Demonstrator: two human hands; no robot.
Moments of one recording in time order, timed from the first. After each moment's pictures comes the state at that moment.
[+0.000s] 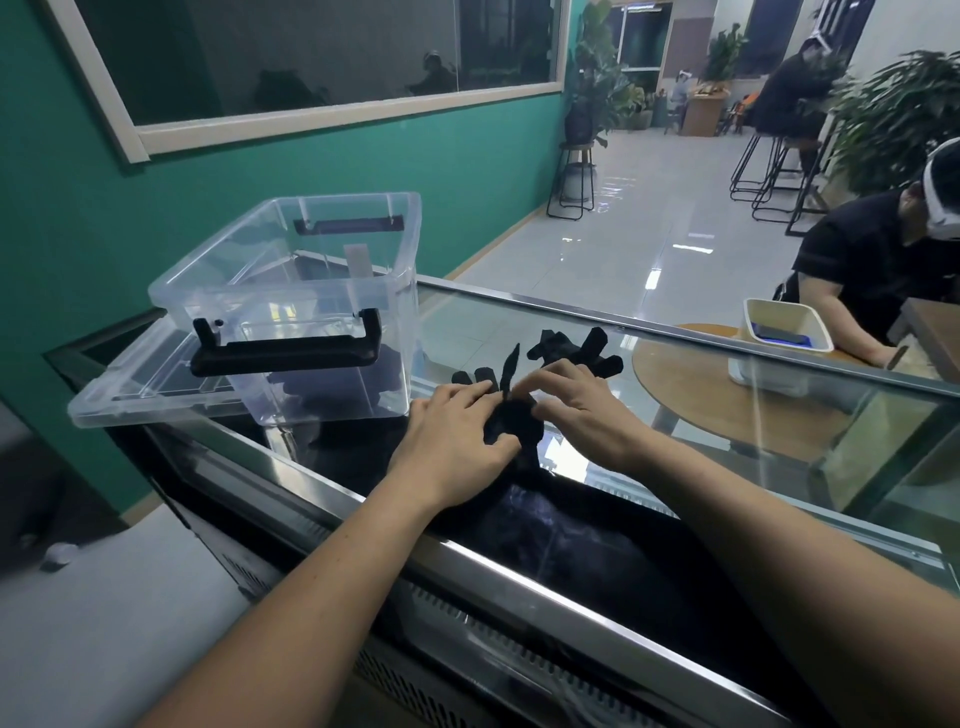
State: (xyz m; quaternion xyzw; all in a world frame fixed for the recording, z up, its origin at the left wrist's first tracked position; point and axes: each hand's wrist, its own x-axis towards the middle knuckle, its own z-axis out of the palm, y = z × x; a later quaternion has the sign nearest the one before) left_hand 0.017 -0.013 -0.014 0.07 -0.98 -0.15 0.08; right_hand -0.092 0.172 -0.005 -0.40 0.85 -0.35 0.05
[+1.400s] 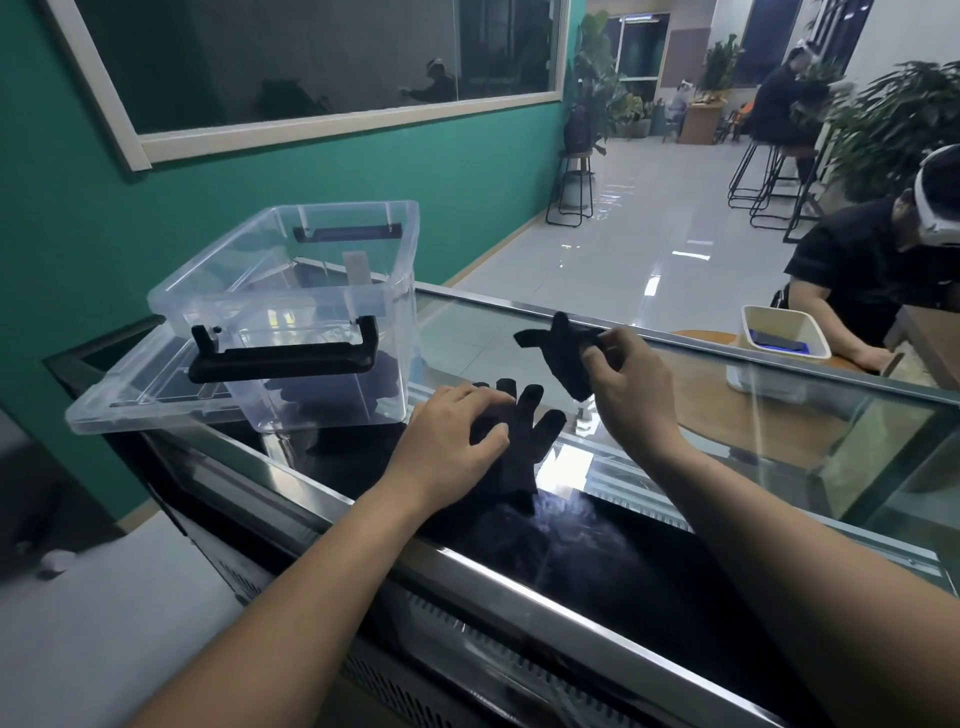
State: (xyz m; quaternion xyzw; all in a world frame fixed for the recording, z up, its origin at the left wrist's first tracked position) left_hand 0.024 -0.014 -0.010 0.03 -0.94 -0.28 0.19; right_hand -0.101 0.183 0.016 -0.17 0.83 -0.51 -0.15
